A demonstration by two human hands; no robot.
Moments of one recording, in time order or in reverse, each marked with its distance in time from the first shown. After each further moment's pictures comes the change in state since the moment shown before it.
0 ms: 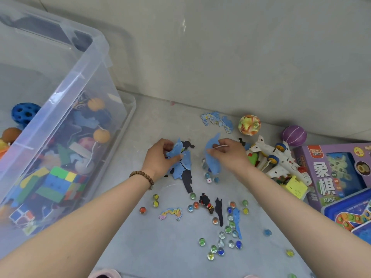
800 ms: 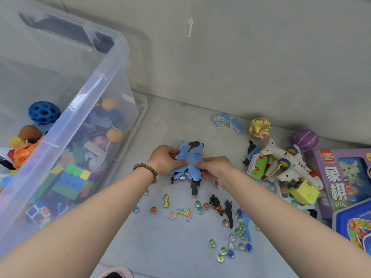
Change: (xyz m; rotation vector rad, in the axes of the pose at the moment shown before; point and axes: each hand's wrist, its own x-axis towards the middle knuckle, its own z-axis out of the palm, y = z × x) left_hand 0.005 0.000 -0.023 0.048 -0.246 -0.173; right_hand 0.002 0.005 0.065 0.196 -0.106 0.395
